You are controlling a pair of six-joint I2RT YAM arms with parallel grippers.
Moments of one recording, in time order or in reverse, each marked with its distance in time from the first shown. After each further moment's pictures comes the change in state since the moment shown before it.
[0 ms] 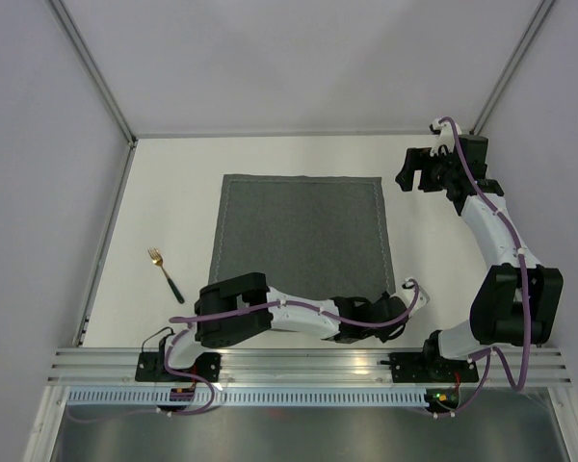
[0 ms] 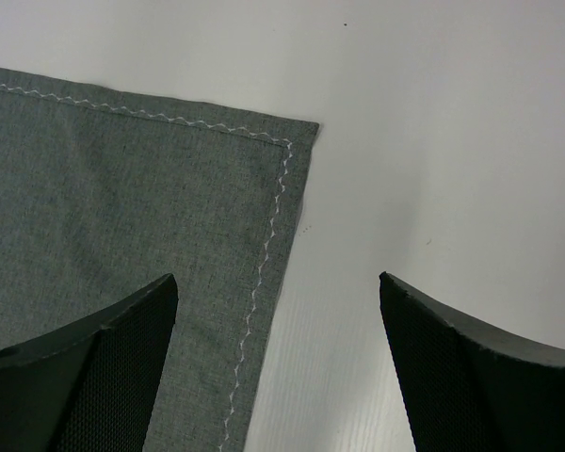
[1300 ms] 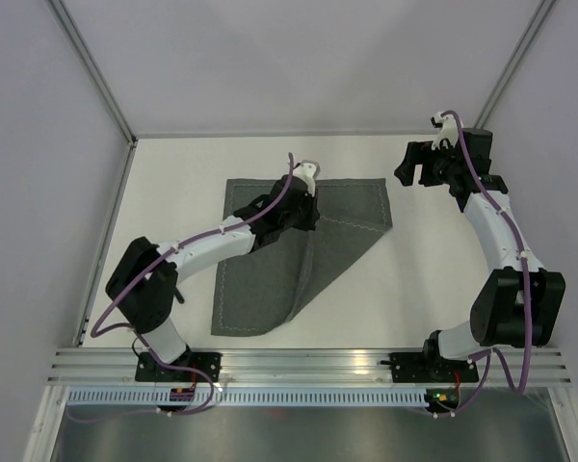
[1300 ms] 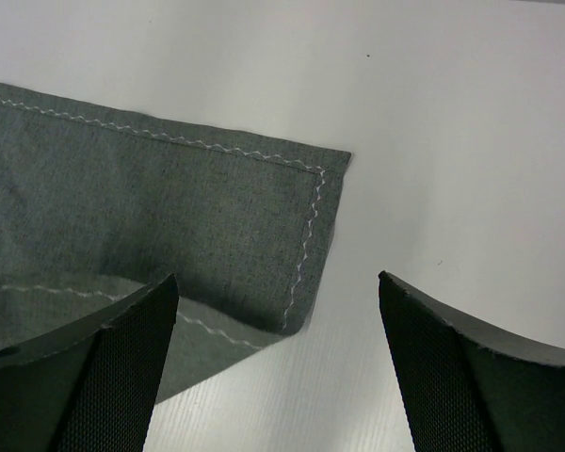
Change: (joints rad) left arm 0.630 -0.450 -0.168 -0.129 0.175 -0.123; right arm 0.000 -0.010 0.053 -0.025 -0.055 0.000
